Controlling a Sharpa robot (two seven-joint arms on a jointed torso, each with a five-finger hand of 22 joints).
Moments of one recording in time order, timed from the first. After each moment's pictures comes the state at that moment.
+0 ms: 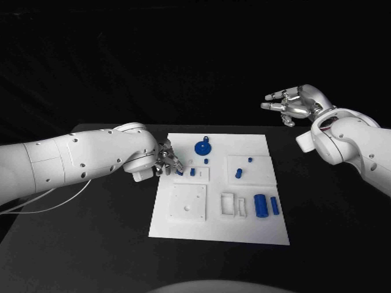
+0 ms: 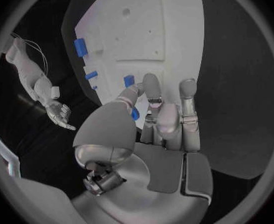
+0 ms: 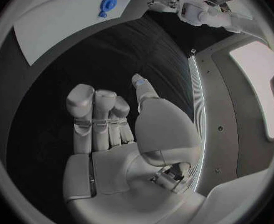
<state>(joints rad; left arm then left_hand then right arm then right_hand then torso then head) 1.37 -0.69 -0.24 1.35 -0.86 0.00 -0.59 1.12 0.05 0.21 -0.11 0.57 1.20 0.06 0.06 0.66 1.48 -0.06 0.69 0.25 1.44 -0.11 1.35 0.82 0.05 1.23 -0.11 0.62 1.31 1.10 -0.71 0.31 1.20 -0.94 -0.31 0.07 1.23 -0.03 -0.05 -0.08 0.43 0.99 0.12 0.06 0.06 1.27 0.01 1.07 1.17 1.44 -0.07 0.88 0.98 0.09 1.47 -0.09 0.83 1.31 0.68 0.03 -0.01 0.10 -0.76</state>
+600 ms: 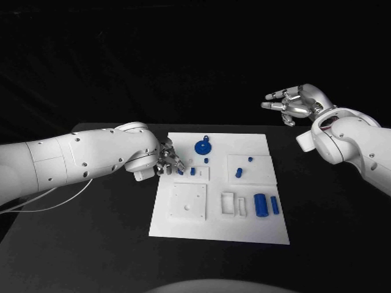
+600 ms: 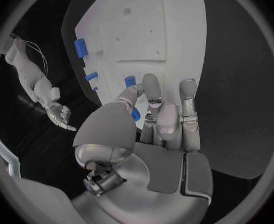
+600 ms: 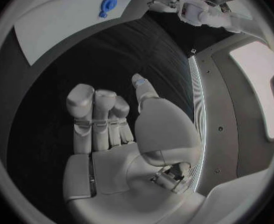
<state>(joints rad) 1.36 -0.68 -0.24 1.34 -0.86 0.00 -0.58 1.11 0.06 0.21 -0.11 0.58 1.20 0.06 0.06 0.80 1.48 -0.06 0.69 0.27 1.44 -0.11 1.36 0.82 0.05 1.23 -0.11 0.62 1.31 1.10 -0.71 0.31 1.19 -0.94 -0.31 0.07 1.23 -0.03 -0.05 -0.08 0.43 0.99 0.12 0.06 0.06 1.27 0.01 1.07 1.17 1.44 -0.07 0.88 0.98 0.09 1.47 -0.09 0.83 1.31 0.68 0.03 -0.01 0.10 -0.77</state>
